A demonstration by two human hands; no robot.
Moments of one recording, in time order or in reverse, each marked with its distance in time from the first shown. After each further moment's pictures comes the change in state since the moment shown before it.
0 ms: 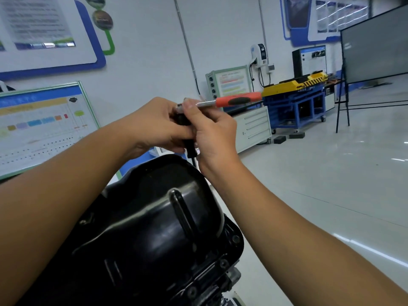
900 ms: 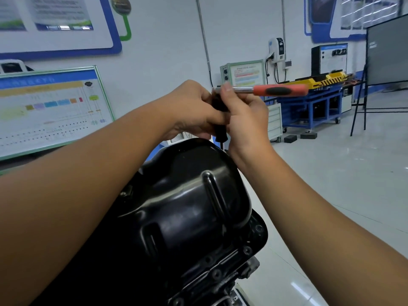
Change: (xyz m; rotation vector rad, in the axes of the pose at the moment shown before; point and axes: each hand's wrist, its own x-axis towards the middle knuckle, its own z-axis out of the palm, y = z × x) left_hand -0.004 0.003 0.004 -0.049 0.027 -0.084; right_hand -0.005 -0.005 0.004 -0.061 0.060 -0.065
